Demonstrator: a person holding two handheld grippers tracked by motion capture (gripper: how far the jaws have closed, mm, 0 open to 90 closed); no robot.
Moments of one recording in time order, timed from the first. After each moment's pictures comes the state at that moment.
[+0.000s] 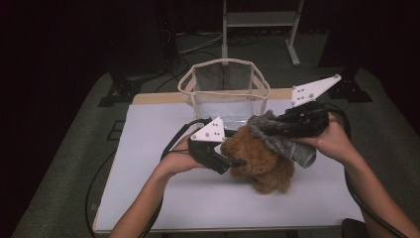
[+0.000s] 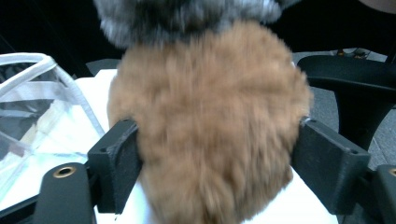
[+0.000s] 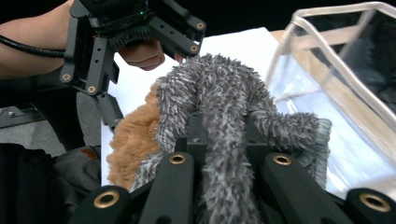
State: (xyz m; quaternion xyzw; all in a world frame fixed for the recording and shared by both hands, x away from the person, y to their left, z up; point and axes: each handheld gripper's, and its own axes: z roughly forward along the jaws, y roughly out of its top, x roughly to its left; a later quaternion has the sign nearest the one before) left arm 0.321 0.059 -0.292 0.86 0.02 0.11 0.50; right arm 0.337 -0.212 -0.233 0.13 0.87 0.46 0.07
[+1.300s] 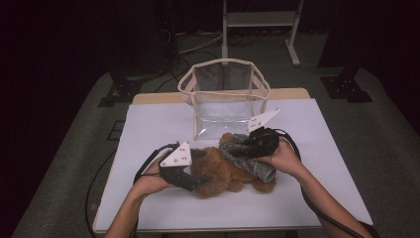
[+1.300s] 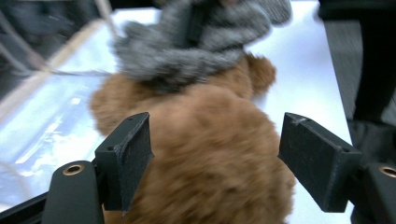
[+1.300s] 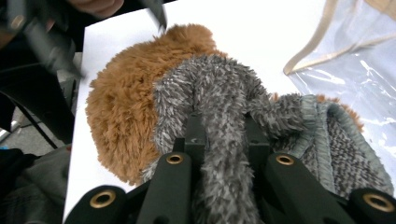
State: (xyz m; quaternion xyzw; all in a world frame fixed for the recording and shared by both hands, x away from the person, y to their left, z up) left arm 0.304 0.131 -0.363 0.87 0.06 0.13 0.47; right arm 0.374 -0.147 -0.355 0.16 0.88 0.44 0.00
